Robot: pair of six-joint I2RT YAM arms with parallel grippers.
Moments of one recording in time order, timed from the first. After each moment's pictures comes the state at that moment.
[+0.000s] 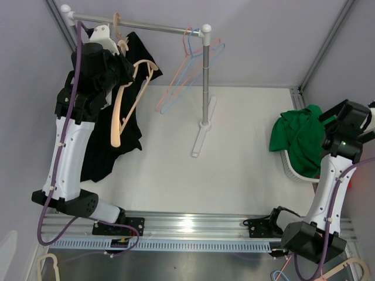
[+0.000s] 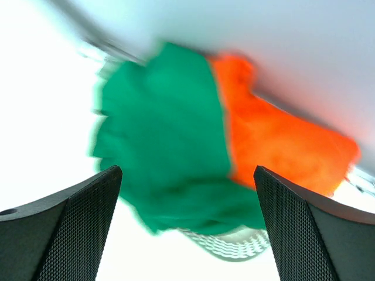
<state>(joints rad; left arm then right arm) -0.31 1.45 2.07 -0.85 -0.14 -0.26 -0.45 1.06 1.20 -0.66 0.35 0.50</state>
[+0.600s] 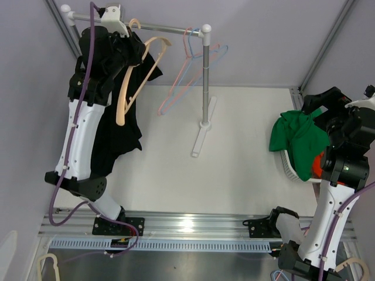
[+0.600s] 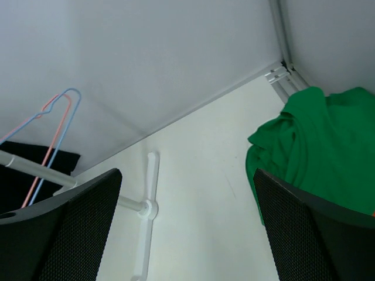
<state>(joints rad) -0.28 1.61 2.21 -0.68 0.01 -0.18 -0.36 0.89 1.41 -0.64 -0.16 0.46</state>
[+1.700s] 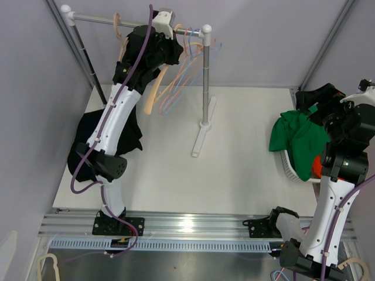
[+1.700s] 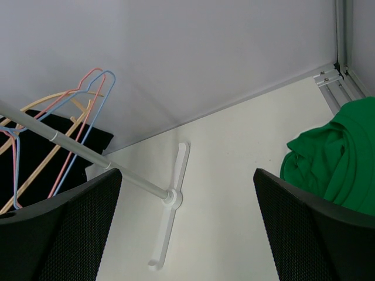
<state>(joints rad) -0.44 1.94 2.40 -0.58 0.06 -0.10 -0.35 0.91 1.40 -0.56 -0.34 0.47</state>
